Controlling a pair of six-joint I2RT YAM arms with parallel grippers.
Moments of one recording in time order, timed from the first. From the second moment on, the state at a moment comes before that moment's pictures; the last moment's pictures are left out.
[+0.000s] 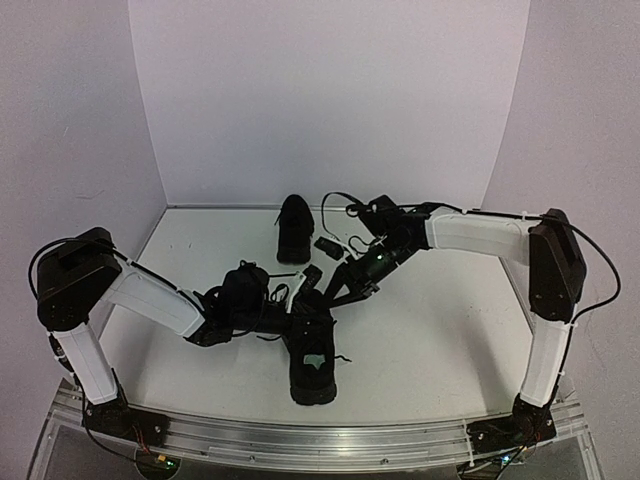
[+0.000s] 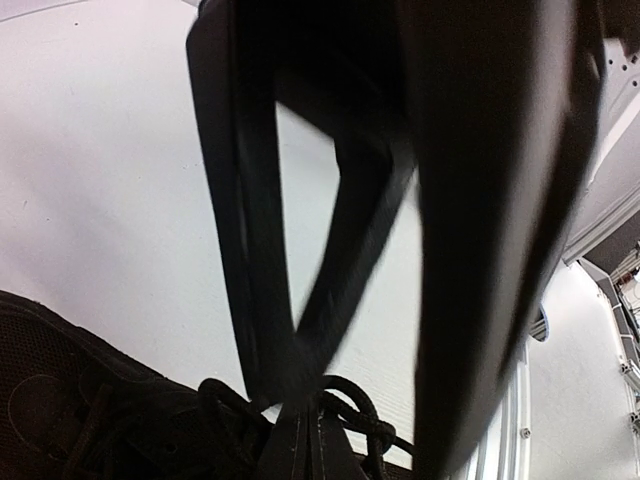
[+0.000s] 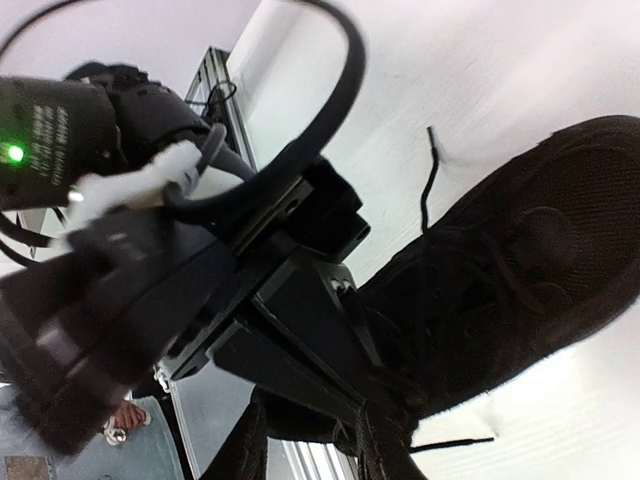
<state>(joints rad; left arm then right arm) -0.97 1.77 0.75 0.66 0.43 -0.34 0.71 1.95 1.53 -0.71 -0.94 0.11</state>
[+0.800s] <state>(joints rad) -0.97 1.77 0.75 0.66 0.44 -0.33 0.64 1.92 1.36 -0.66 -1.01 0.21</state>
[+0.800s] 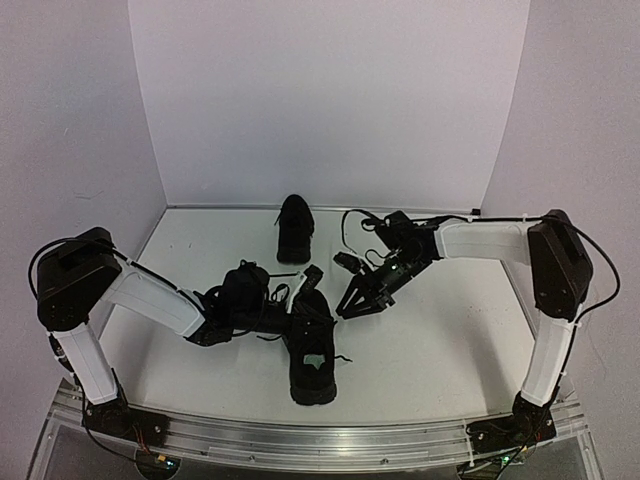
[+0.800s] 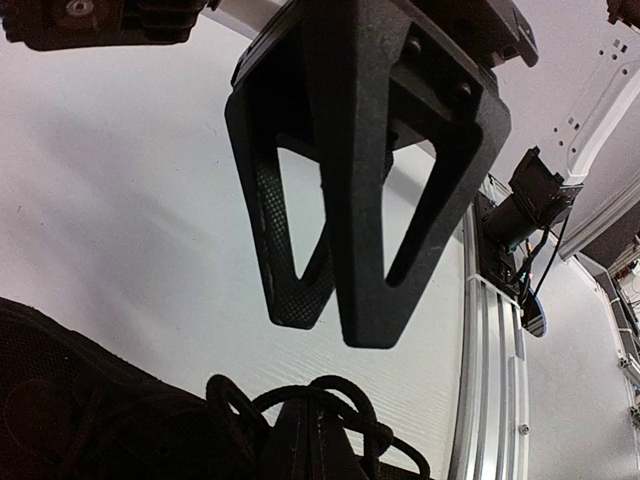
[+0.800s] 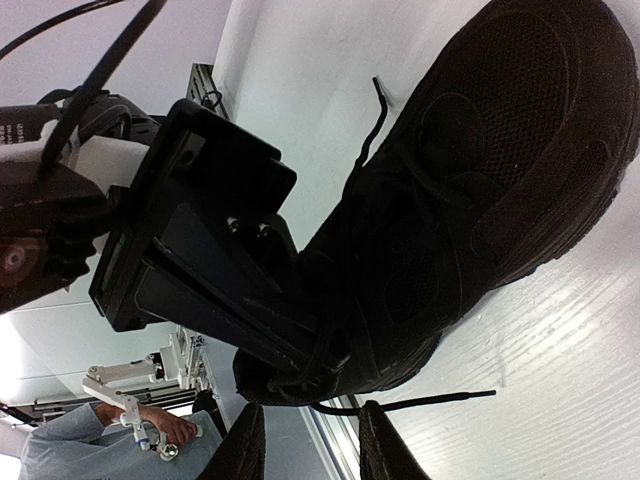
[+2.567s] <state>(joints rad) -0.97 1.73 0.79 0.55 0.43 -0.28 0.65 2.01 1.40 -0.64 -1.13 0.21</state>
